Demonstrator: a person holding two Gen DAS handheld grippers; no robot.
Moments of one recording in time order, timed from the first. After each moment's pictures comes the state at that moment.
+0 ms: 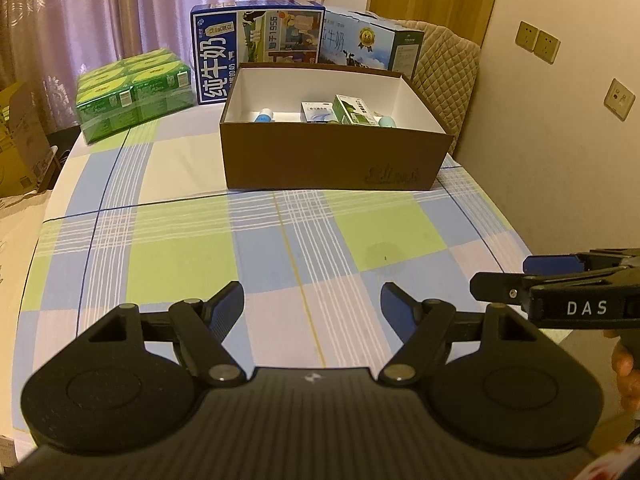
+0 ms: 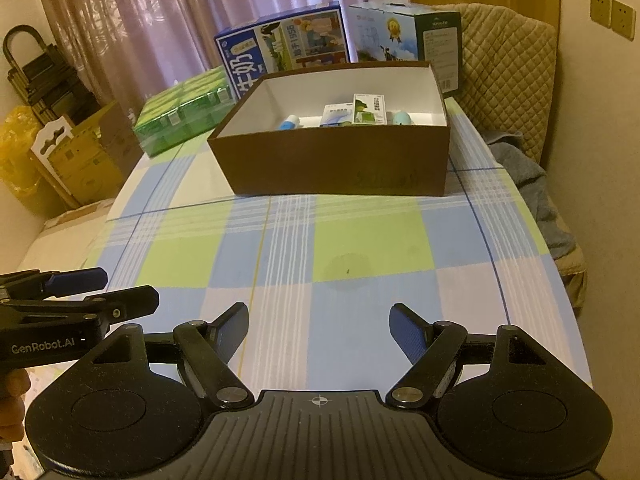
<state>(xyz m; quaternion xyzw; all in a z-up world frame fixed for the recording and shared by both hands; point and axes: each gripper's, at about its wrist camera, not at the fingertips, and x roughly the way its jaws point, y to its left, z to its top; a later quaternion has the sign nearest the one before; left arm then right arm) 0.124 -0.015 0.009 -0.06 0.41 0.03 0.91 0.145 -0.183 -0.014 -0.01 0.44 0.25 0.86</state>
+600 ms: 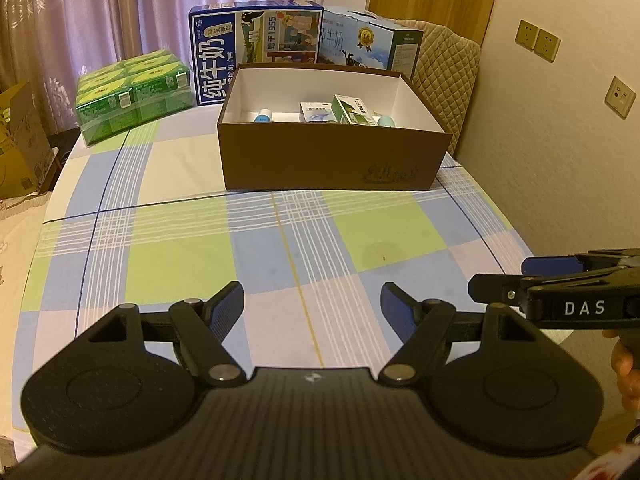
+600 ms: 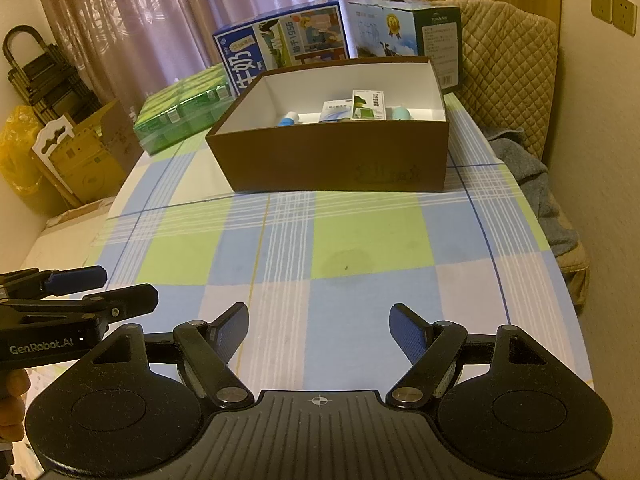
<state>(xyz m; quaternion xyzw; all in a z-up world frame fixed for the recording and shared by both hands) 0.124 -0.018 0.008 -0.06 0.41 0.03 0.91 0.146 -0.187 -0.016 0.00 0.45 0.25 0.86</state>
